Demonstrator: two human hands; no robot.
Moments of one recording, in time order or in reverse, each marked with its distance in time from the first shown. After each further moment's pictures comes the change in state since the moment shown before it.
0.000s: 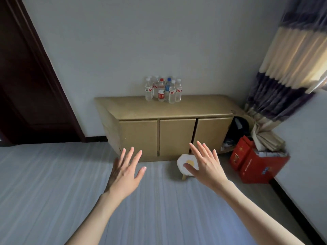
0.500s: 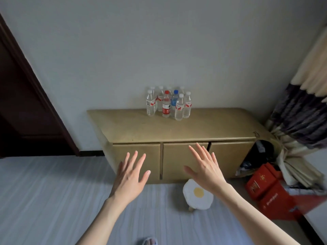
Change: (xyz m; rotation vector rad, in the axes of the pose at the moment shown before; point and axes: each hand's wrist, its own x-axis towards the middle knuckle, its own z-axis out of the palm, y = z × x) left_hand 0.280 -0.042 0.052 -0.047 -0.017 -0.057; right_hand 0.298 0.051 0.020 0.050 -0.038 -0.029
